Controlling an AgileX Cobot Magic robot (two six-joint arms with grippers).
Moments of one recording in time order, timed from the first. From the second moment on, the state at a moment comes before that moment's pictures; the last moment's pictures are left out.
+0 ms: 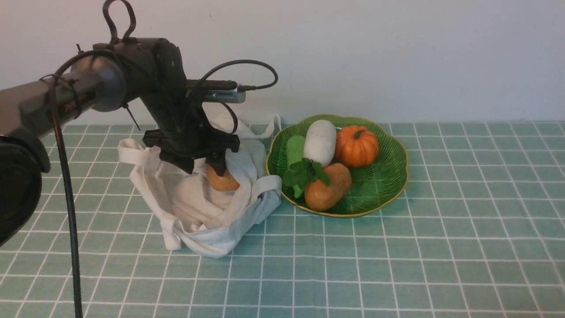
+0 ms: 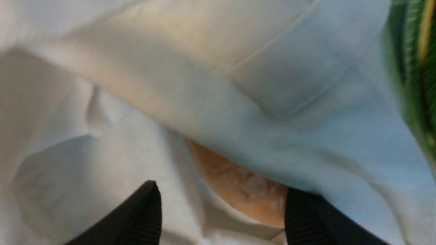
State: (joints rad) right arm 0.02 -0.01 0.03 -0.02 0.36 0.03; left arm -0.25 2.16 -1.76 -0.13 0.96 -0.04
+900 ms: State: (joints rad) right arm 0.02 -0.01 0.03 -0.02 0.36 0.03; left arm -0.29 2.24 -1.76 -0.05 0.92 -0.33
